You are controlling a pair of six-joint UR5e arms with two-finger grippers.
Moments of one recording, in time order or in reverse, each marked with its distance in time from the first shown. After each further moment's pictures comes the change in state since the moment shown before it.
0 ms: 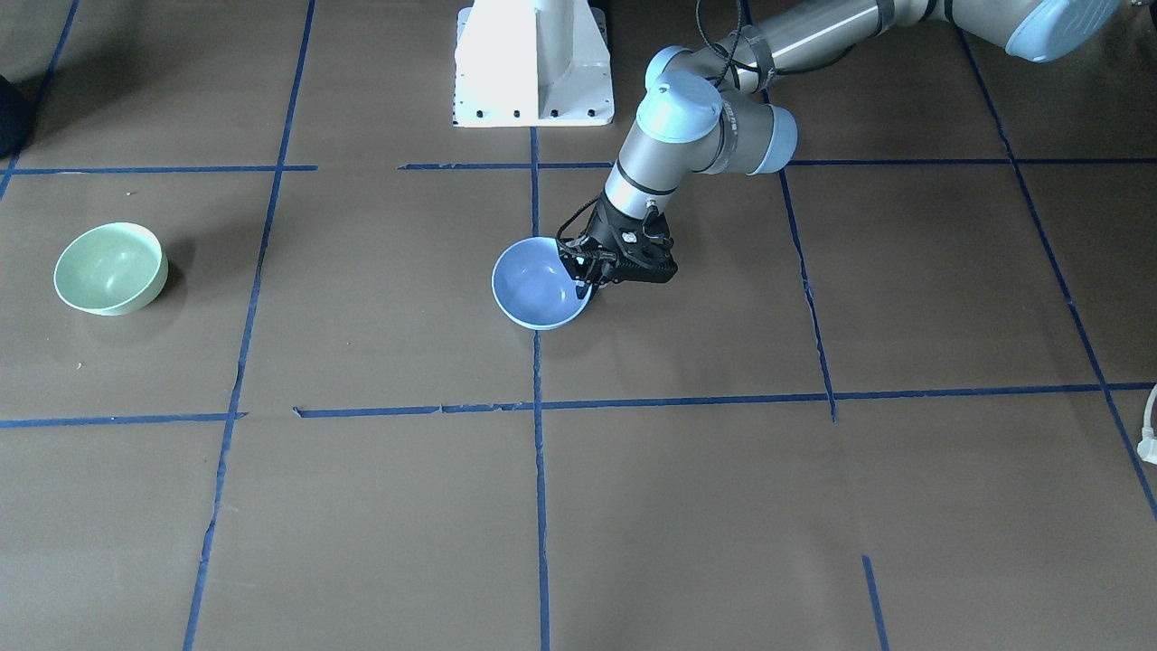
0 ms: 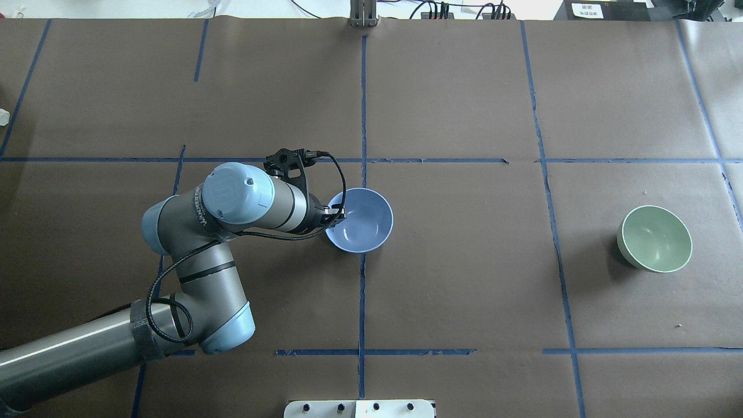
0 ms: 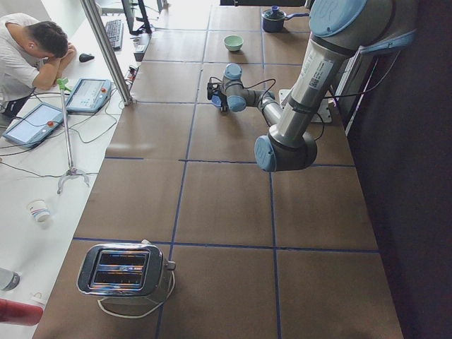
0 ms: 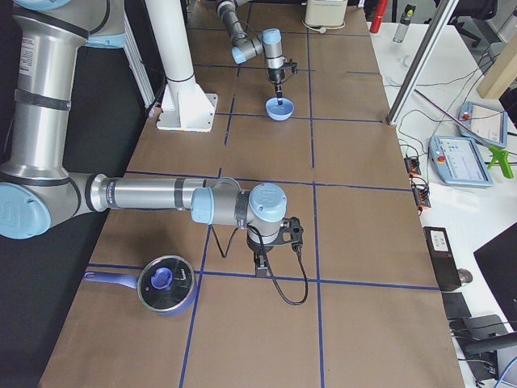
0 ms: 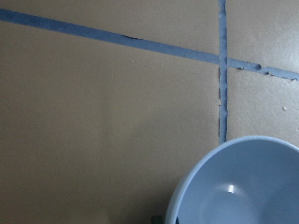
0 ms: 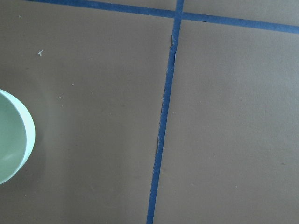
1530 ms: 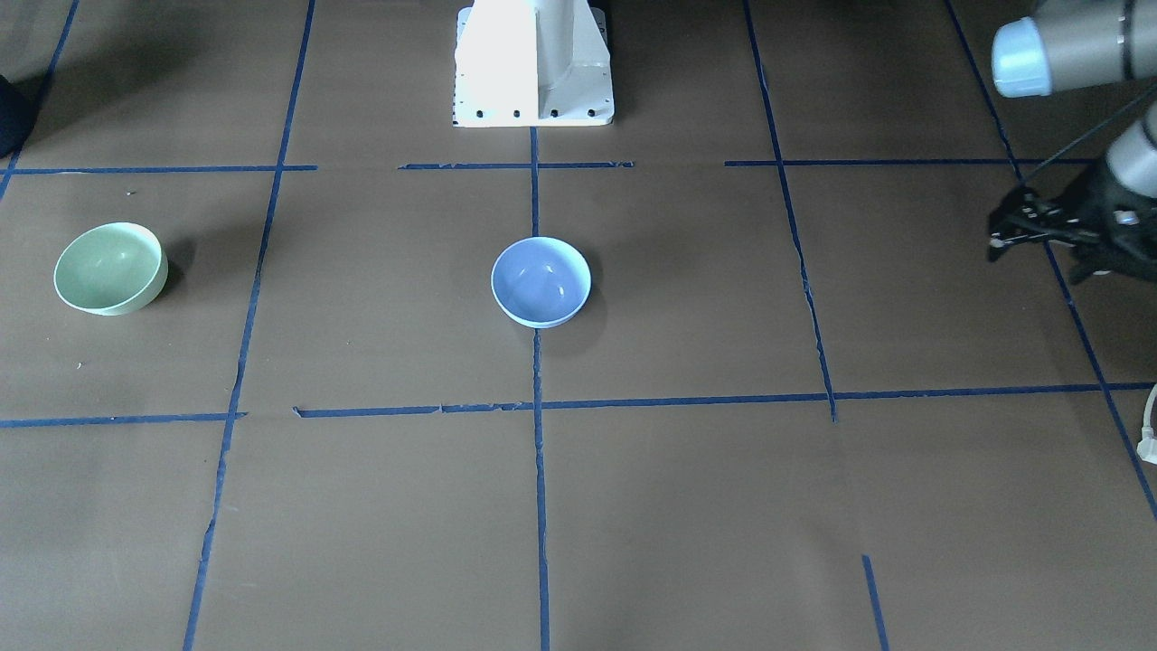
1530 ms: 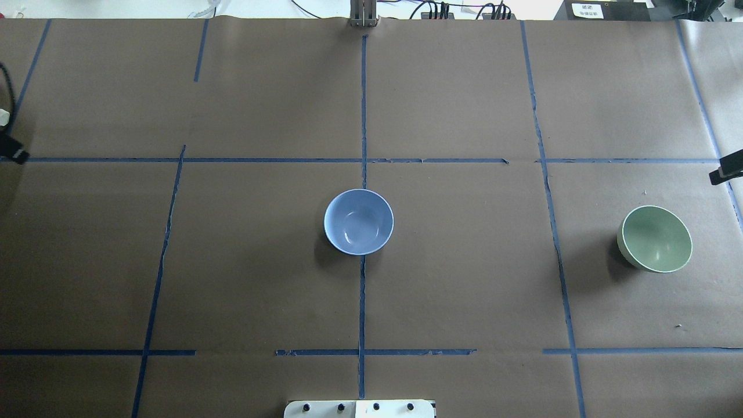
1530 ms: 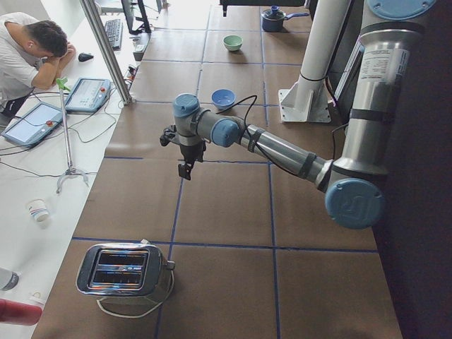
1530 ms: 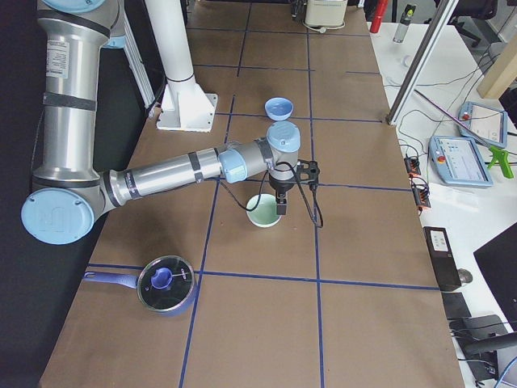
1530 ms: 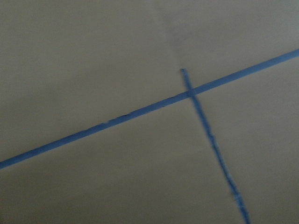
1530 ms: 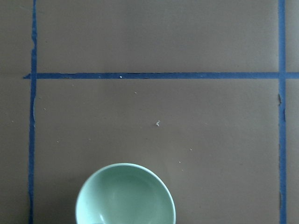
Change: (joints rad) left arm -0.802 0.542 -0.327 0.609 -0.464 1.387; right arm -0.287 0.096 0.151 0.242 -0.031 0.683
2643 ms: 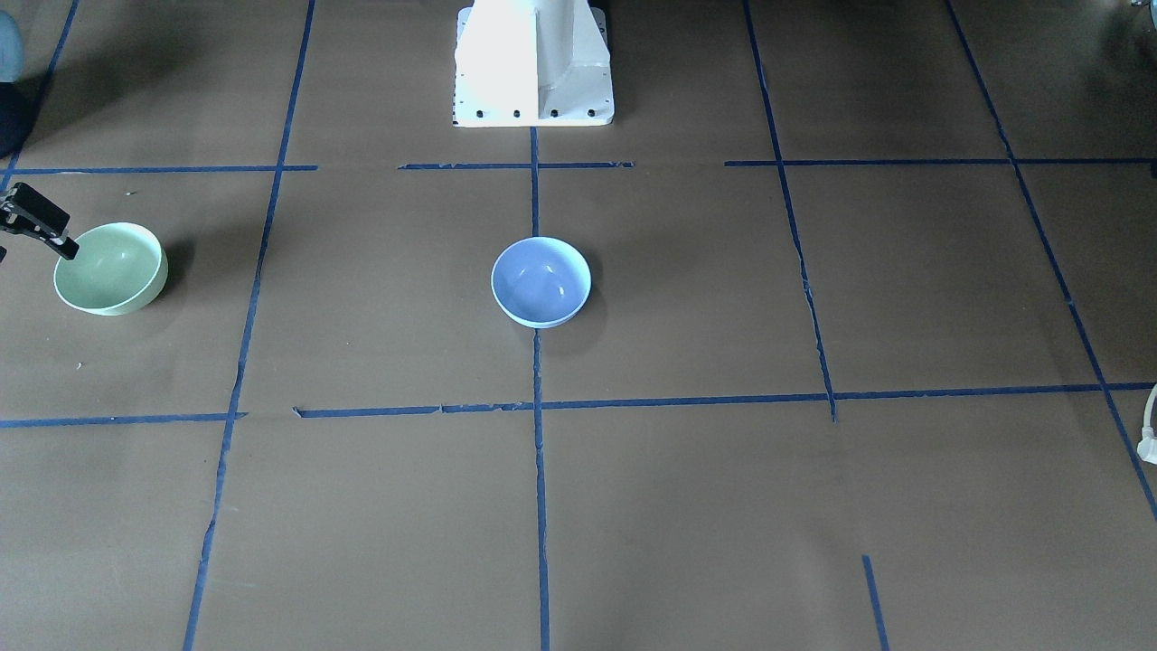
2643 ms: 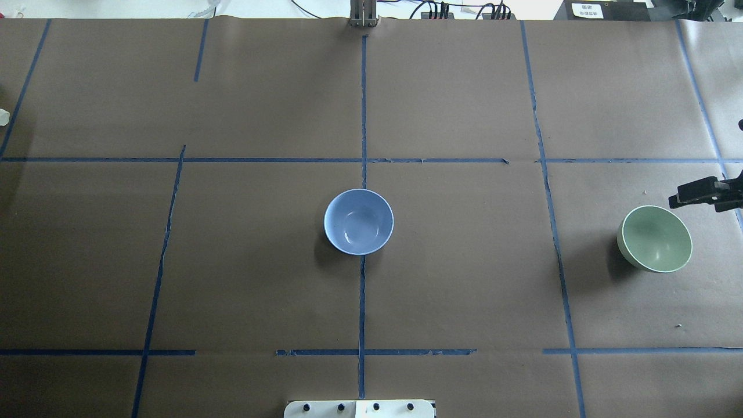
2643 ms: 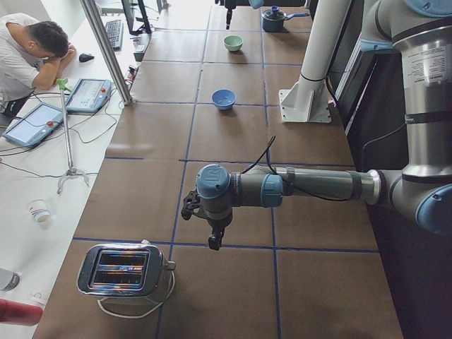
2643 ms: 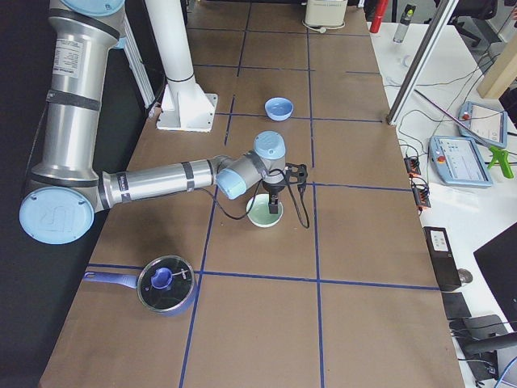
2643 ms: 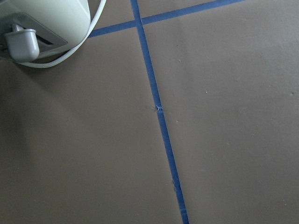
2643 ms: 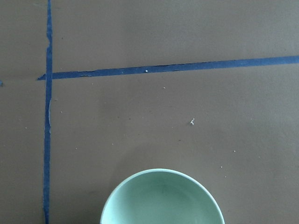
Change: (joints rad) left arm -0.243 0.254 0.071 -0.033 -0.102 0.240; right arm -0.143 -0.090 -0.117 0.408 -0.069 0.243
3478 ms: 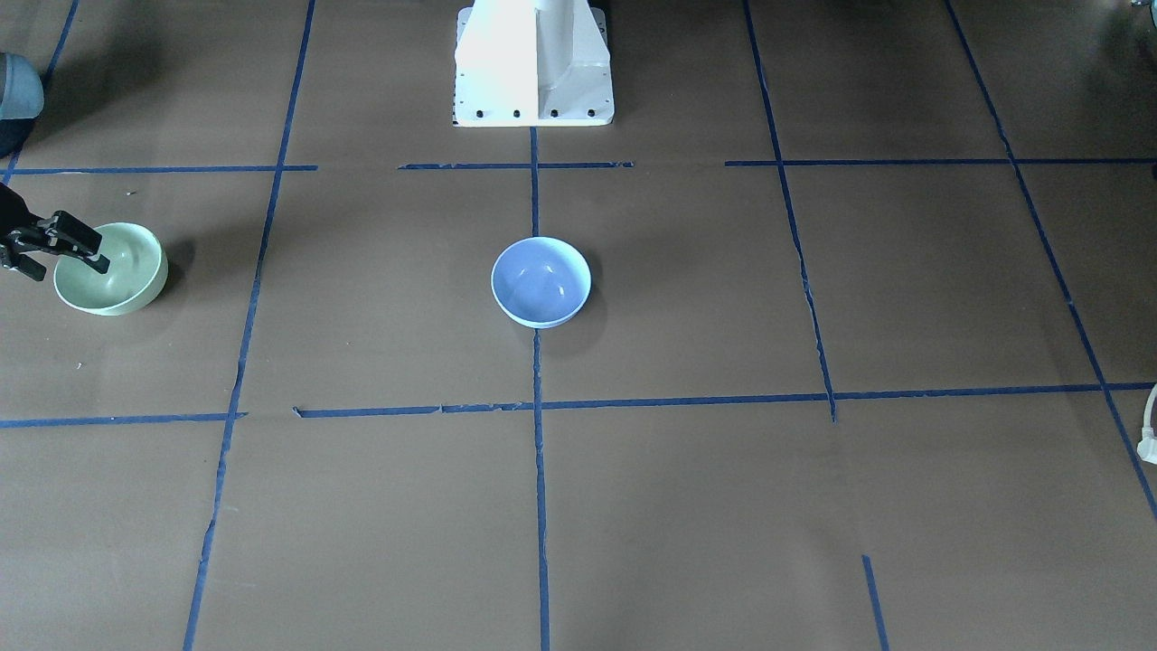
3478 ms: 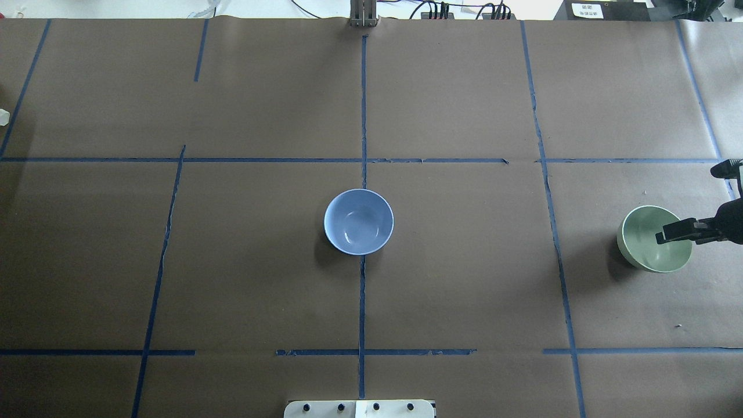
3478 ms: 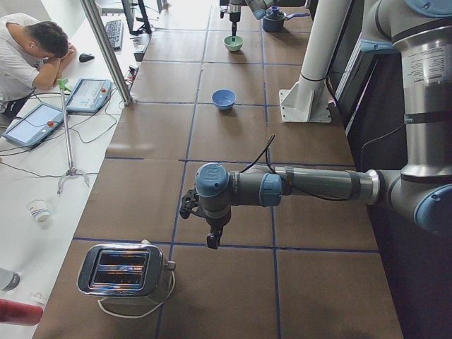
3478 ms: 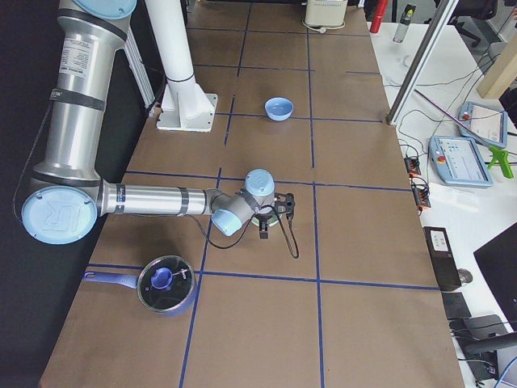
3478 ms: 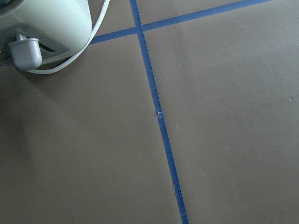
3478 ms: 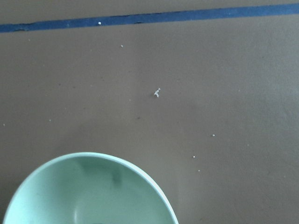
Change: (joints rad) left arm 0.000 -0.009 0.001 -0.002 -0.001 -0.009; right arm -0.111 -0.008 -0.196 0.226 -0.012 0.039
